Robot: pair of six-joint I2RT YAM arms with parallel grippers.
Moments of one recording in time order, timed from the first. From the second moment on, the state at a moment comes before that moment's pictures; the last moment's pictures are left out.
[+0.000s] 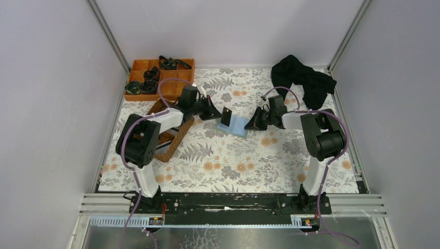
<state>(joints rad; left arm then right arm) -0.34 1.87 1.10 0.11 0.58 -0.66 0.28 1.92 0.96 0.08 -0.57 0.62</state>
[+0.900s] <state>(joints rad) -0.32 1.83 0.83 1.26 0.85 -1.27 0.27 1.34 0.70 0.42 -0.73 0.70</state>
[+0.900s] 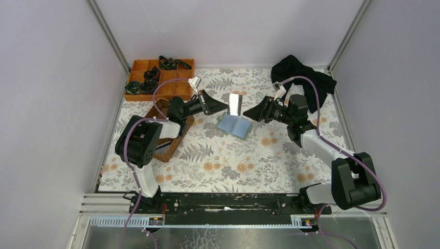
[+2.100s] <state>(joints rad) -0.36 1.64 0.93 0.53 0.52 -0.89 0.27 1.31 0.79 0.13 -0.56 0.58</state>
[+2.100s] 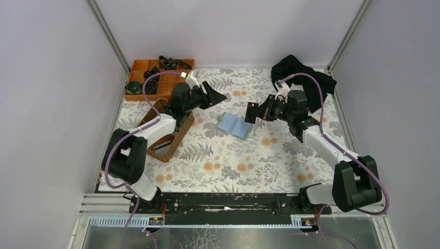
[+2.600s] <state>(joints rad) -0.44 1.54 1.05 -0.27 -0.30 -0.58 0.27 1.41 0.81 0.04 -0.53 0.57</state>
